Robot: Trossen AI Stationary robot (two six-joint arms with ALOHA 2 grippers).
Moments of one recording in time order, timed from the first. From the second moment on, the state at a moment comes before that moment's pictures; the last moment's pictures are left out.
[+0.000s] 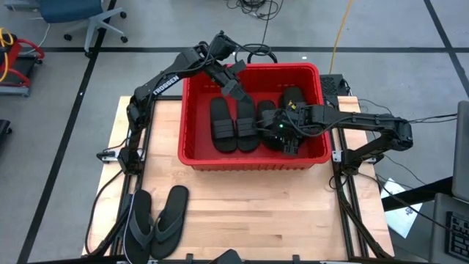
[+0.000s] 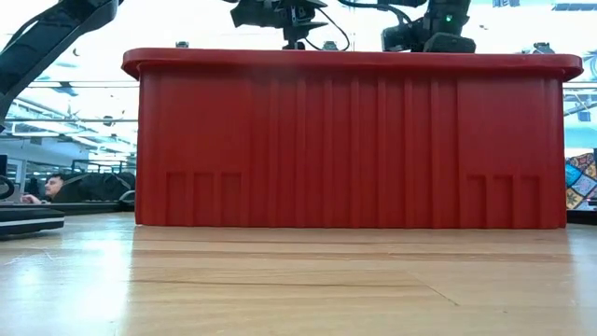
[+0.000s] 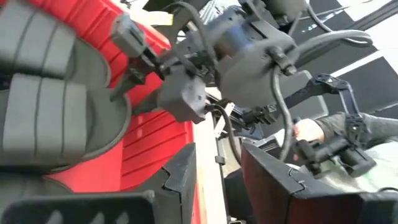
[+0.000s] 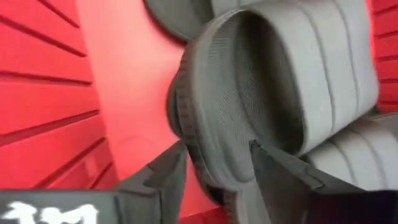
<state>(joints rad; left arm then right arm) 0.57 2.08 2.36 -1.03 1.06 -0.20 -0.21 1.39 1.24 -1.12 0.20 -0.09</state>
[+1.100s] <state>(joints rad) 0.57 2.08 2.36 -1.03 1.07 -0.11 -0.58 1.41 1.43 -1.18 -0.59 -0.38</state>
